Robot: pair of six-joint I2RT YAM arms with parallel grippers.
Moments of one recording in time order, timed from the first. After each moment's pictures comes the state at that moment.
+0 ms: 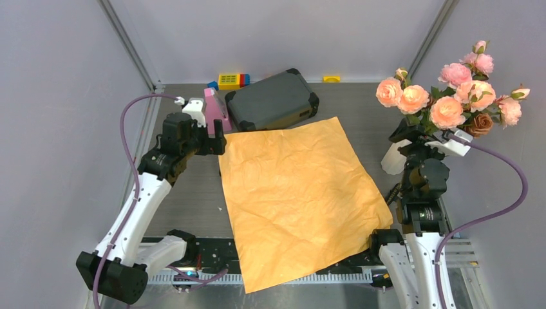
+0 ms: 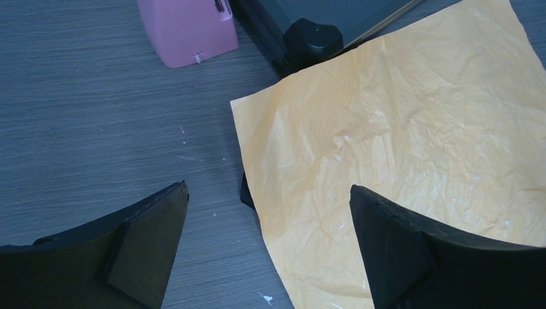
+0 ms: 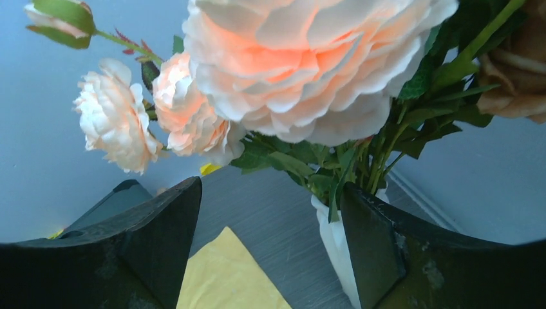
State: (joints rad) left arm -0.28 1.02 1.06 -0.58 -0.02 -0.16; right arm -0.01 0.51 0.69 0.00 0.42 0.27
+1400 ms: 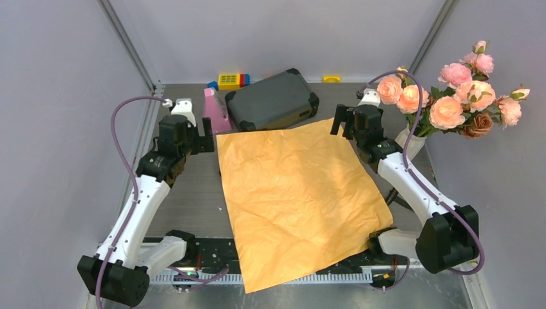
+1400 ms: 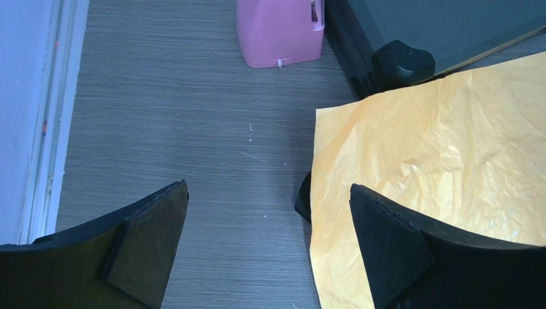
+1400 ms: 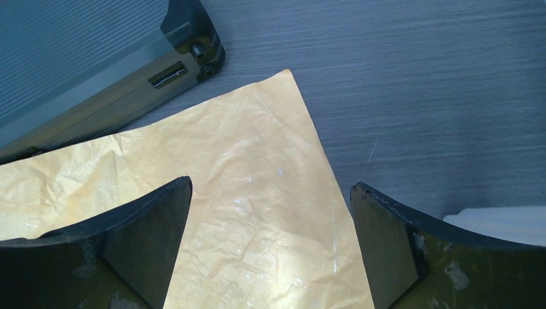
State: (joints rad) left arm -0.24 1.00 1.02 -0.57 -0.22 -0.17; right arm 0.30 1.22 0.92 -0.16 0.31 0.26
